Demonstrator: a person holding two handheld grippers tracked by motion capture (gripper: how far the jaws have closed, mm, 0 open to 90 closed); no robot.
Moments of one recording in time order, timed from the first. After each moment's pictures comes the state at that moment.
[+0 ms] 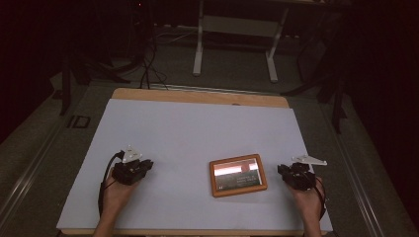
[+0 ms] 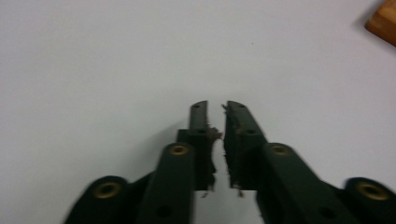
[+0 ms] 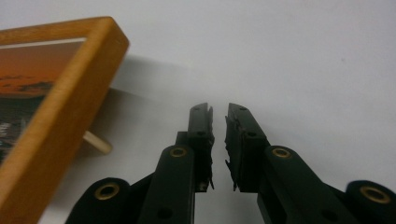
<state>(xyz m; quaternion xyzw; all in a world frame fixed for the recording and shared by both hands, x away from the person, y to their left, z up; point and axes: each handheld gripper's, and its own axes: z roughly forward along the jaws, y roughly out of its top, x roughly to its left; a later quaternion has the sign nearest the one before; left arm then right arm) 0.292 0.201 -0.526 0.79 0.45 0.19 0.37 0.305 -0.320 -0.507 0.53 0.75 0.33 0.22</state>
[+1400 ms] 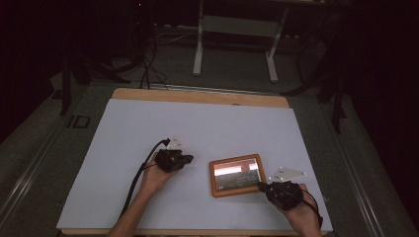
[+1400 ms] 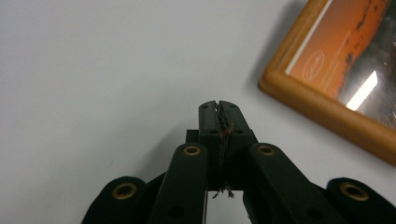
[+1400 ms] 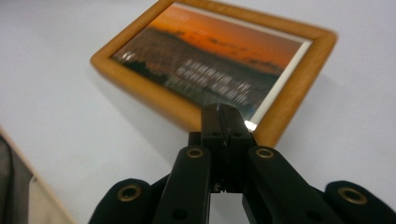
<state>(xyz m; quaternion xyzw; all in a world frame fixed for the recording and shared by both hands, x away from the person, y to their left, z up) 0.350 0.097 -0.521 0.84 0.33 0.11 0.41 0.246 -0.257 -0.471 0.36 0.86 0.33 0.16</state>
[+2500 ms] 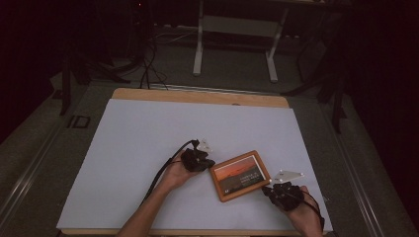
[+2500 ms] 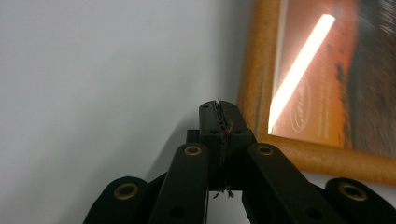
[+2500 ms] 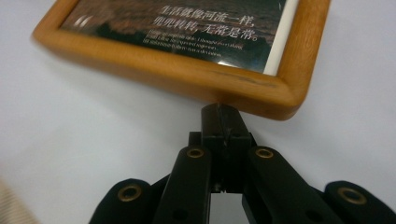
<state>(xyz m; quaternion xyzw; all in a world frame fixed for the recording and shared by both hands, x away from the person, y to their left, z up) 0.363 0.030 -0.531 0.90 0.24 0.06 0.37 0.256 -0.272 -0.498 0.37 0.87 0.28 0.15</state>
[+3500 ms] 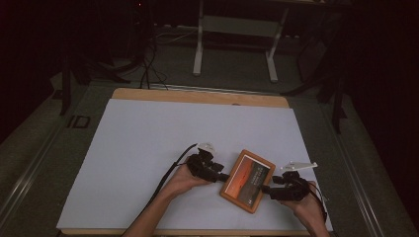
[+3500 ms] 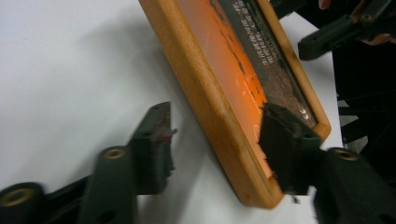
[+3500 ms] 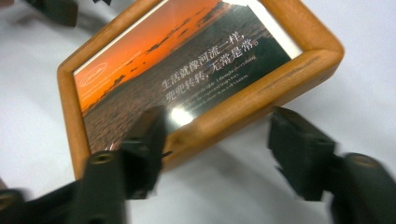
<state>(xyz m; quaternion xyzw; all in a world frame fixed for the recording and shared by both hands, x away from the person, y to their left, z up) 0.351 0.013 -0.522 0.85 0.25 -0.09 0.45 0.280 -0.295 -0.495 0.44 0.83 0.34 0.08</state>
